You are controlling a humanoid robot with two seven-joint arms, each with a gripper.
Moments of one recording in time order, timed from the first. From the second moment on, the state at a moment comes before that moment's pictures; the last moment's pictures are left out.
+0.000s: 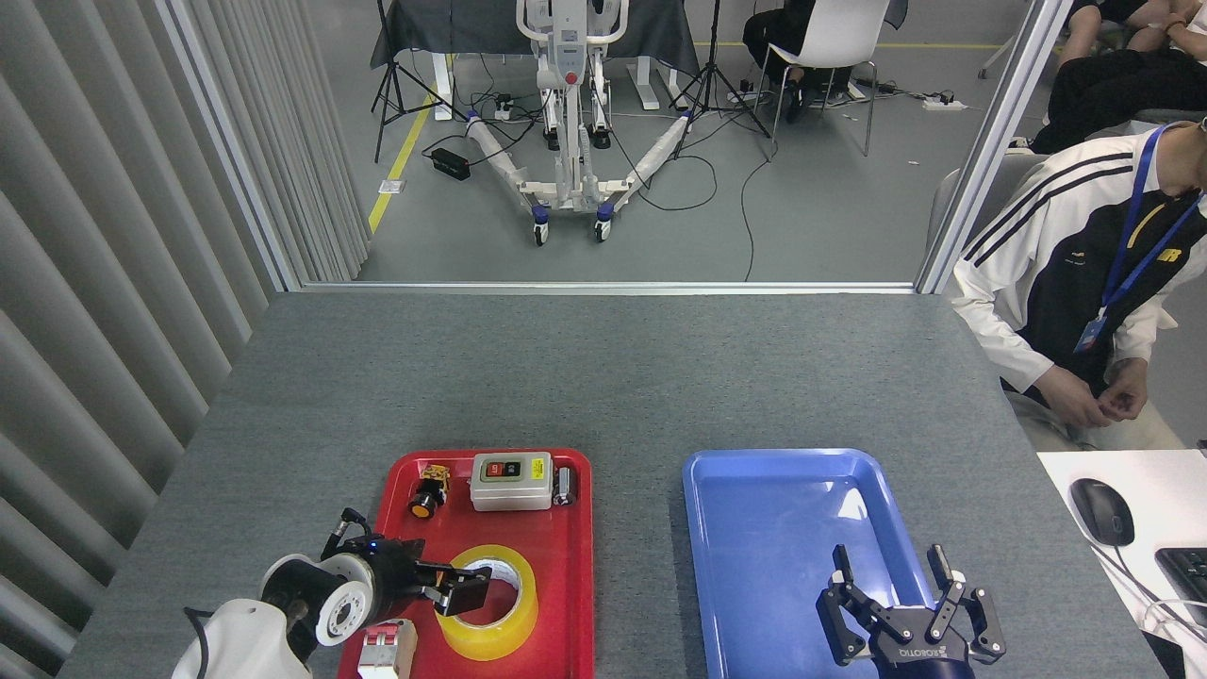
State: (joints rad) left arm -0.31 0.31 -0.37 -1.42 -1.01 -0.16 -0.86; right arm 0.19 -0.05 -0.01 -1.64 1.44 0.00 -0.14
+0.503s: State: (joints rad) left arm -0.33 0.27 -0.37 -1.32 -1.08 -0.18 -0.89; right arm 0.20 -0.05 -0.01 -1.64 1.44 0.00 -0.15
